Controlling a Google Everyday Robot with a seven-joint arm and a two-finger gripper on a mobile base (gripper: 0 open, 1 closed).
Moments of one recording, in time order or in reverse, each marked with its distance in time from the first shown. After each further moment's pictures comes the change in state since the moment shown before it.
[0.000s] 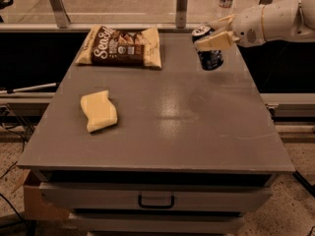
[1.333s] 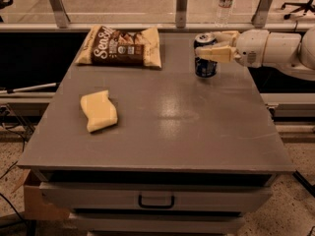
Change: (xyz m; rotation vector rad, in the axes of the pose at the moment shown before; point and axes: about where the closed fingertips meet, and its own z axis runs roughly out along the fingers) arm 0.022 0.007 -0.002 0.046 -0.259 0.083
